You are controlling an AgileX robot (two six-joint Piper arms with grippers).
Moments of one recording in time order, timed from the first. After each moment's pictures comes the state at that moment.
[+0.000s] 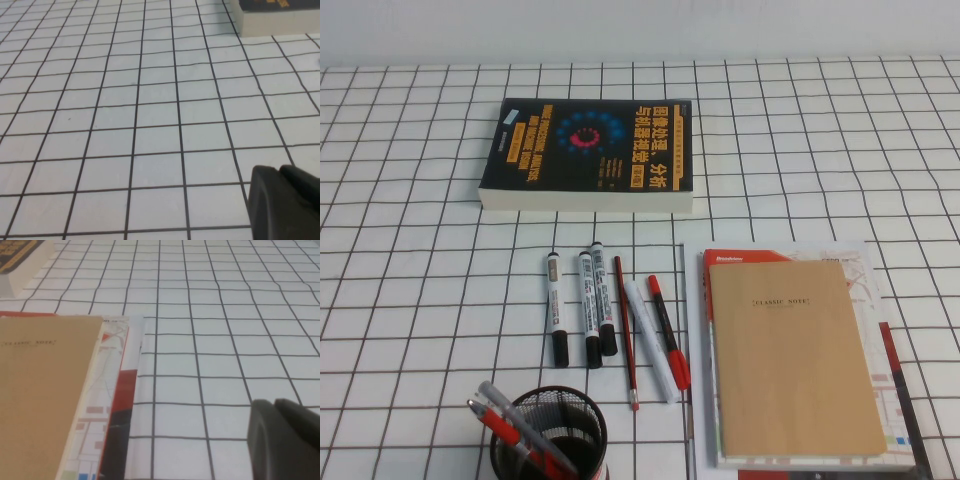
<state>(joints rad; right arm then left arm) 0.03 -0.01 0.02 0.07 0.35 -0.05 -0.01 -0.01 0.03 -0.03 0.38 0.12</state>
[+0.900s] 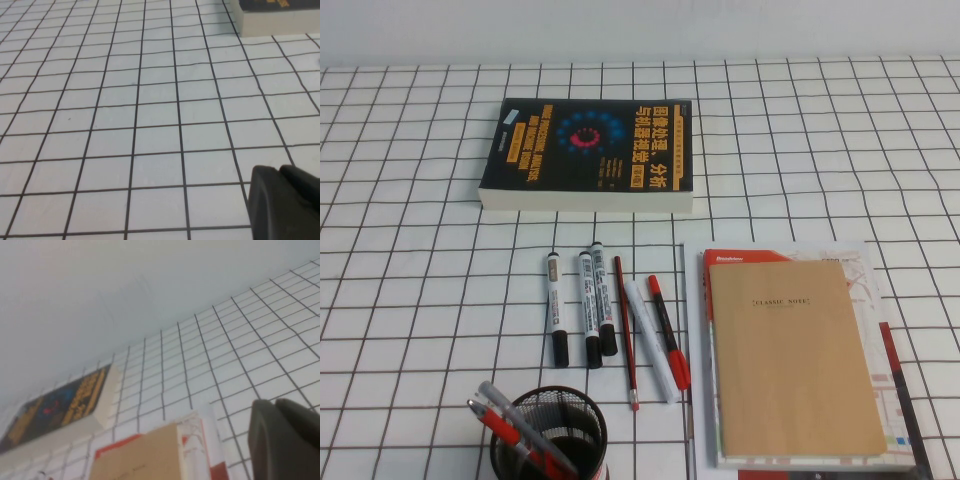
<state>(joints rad) 0.03 -0.01 0.03 0.51 0.14 -0.05 -0.01 -0.01 0.03 -0.03 0.38 0.12</state>
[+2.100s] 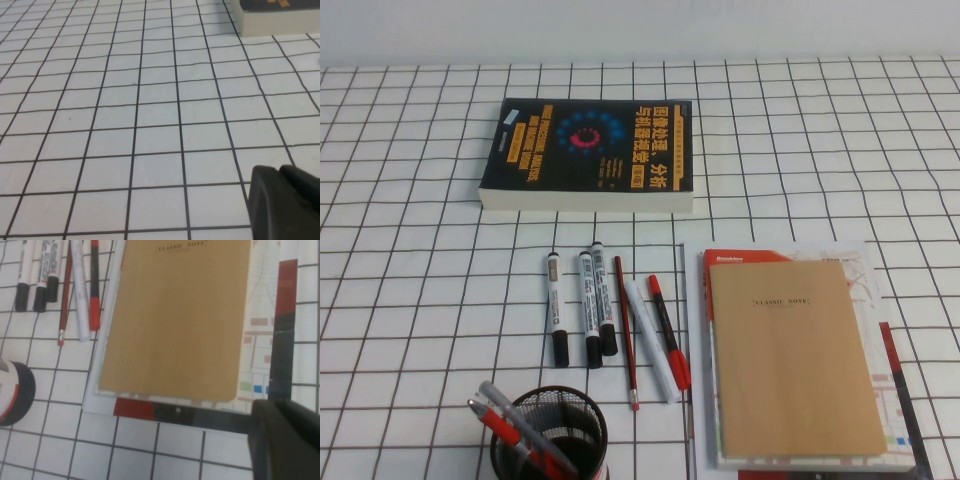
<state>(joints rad) 0.03 0.61 -0.53 0.49 0.93 -0.17 -0.01 -0.01 0.03 -0.03 0.38 0.12</state>
